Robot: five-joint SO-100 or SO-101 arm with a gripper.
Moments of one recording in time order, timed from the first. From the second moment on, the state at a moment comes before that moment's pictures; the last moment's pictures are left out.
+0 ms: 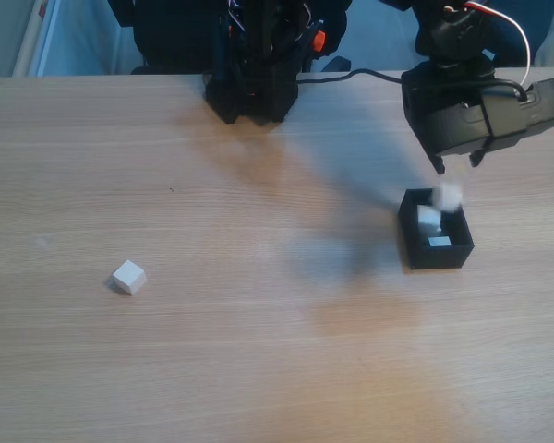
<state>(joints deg) -44.3 98.1 86.0 69.3 -47.6</state>
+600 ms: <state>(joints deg) -32.2 109.6 103.4 67.1 -53.9</state>
